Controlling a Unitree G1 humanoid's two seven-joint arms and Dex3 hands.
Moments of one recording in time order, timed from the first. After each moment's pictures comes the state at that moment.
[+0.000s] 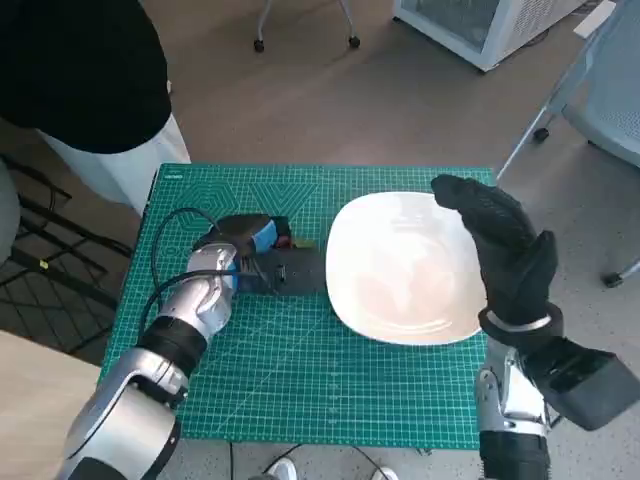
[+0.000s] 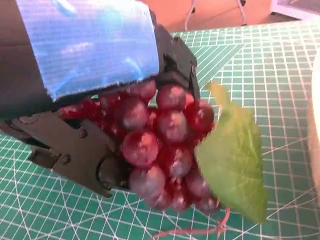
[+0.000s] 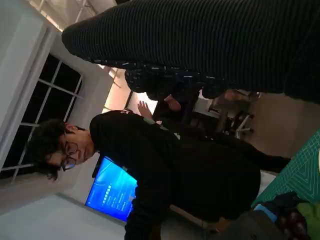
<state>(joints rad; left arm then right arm) -0.91 0.32 -0.53 0.93 0.67 0.19 -0.19 -0.50 -0.11 -0.13 0.39 0.35 -0.70 0.52</state>
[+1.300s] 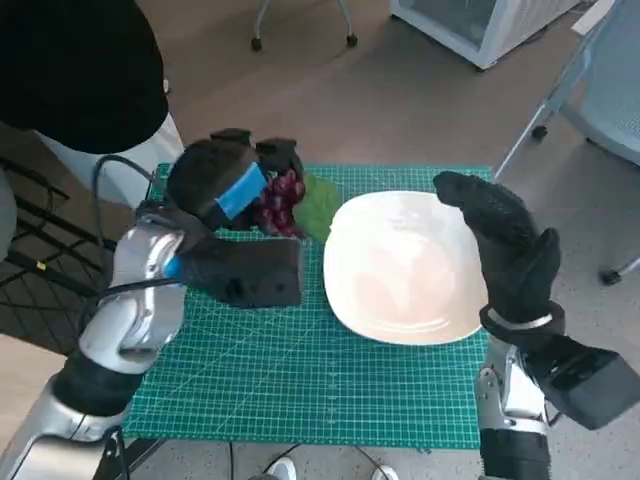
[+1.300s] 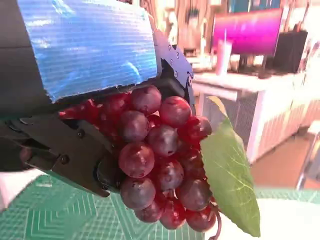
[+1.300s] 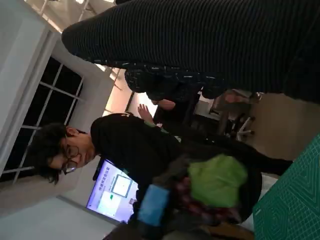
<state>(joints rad) -0.73 0.54 -0.33 0.00 0.73 0.26 -0.30 -0.50 -0.11 -0.13 0.40 0.35 -0.70 0.52</state>
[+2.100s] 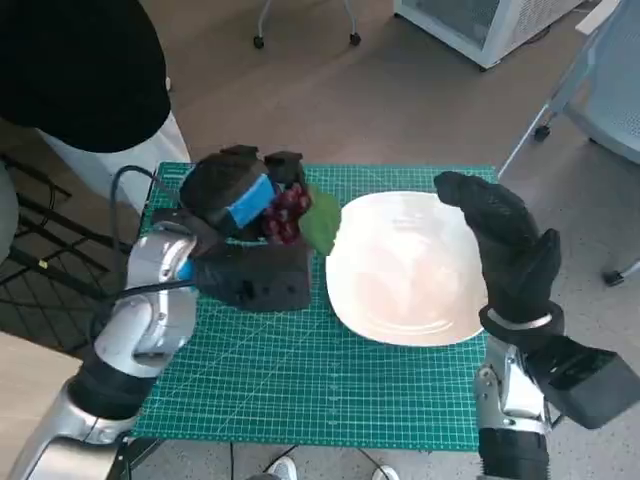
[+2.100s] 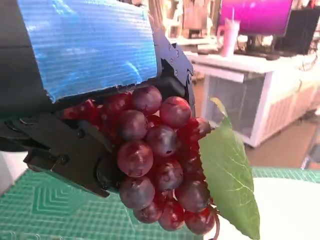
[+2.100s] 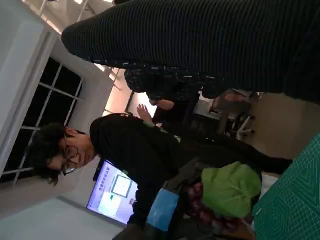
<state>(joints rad) -0.76 0.45 -0.36 0.05 0.75 0.30 -0.37 -0.50 -0.11 -0.14 0.41 0.35 -0.71 0.52</state>
